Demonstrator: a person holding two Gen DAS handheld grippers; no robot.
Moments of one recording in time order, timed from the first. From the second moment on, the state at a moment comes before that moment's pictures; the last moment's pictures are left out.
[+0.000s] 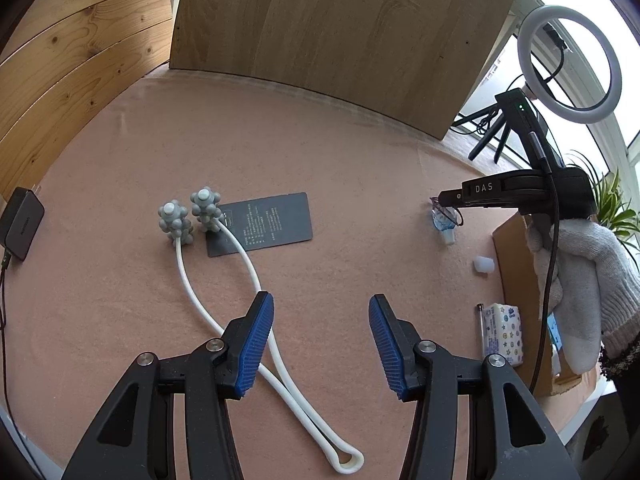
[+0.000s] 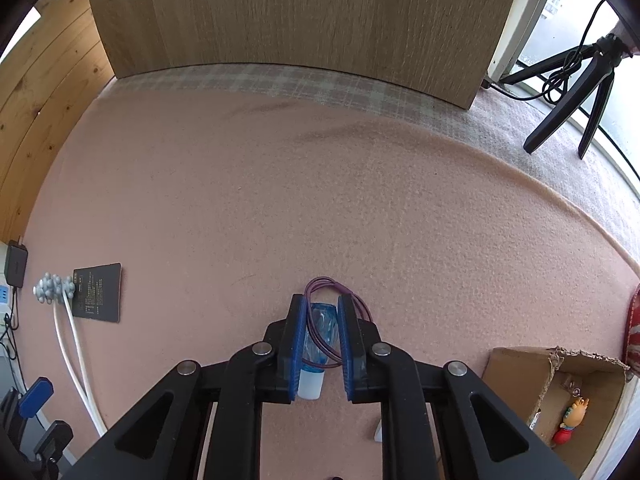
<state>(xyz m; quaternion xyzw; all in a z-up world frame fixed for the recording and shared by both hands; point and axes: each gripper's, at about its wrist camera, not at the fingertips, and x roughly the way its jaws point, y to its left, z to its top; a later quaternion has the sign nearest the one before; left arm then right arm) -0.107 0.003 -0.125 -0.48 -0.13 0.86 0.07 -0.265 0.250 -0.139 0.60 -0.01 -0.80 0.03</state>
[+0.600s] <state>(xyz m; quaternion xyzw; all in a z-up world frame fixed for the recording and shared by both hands) -0.209 0.131 -0.157 -0.51 -0.08 0.84 0.17 -0.221 0.309 -0.079 0.54 -0.11 -0.84 0.05</state>
